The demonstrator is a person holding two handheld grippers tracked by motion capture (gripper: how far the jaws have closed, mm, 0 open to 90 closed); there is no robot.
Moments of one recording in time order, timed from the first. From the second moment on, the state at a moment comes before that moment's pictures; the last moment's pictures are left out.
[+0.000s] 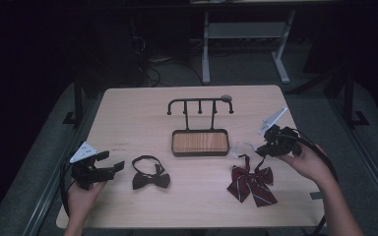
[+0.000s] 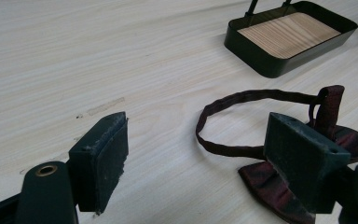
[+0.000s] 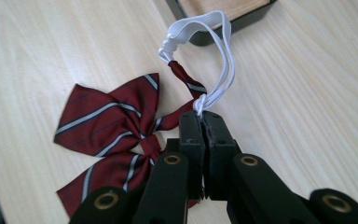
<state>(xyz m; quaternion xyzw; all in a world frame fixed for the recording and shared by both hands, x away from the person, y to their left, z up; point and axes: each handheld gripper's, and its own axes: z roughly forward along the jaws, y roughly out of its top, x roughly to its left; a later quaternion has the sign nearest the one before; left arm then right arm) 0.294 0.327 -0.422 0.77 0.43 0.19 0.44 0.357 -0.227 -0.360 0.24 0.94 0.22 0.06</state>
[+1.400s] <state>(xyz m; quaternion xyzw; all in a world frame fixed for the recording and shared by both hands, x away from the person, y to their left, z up) 0.293 0.328 -0.421 0.76 0.43 0.19 0.44 0.368 -0.193 -0.262 0.19 0.95 0.22 0.11</state>
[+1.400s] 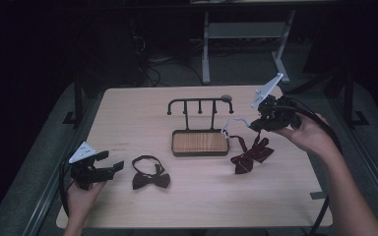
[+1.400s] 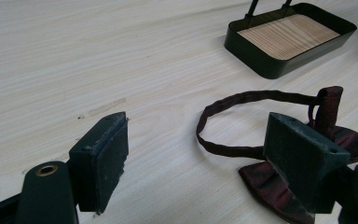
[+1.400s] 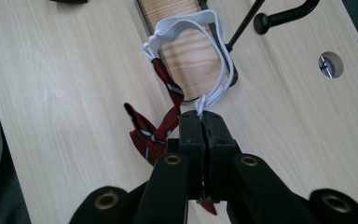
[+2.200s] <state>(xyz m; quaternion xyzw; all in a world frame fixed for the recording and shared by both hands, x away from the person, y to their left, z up) 0.292 0.327 -0.421 0.76 0.43 0.19 0.44 0.408 -0.182 -0.248 0.21 0.95 0.21 0.12</state>
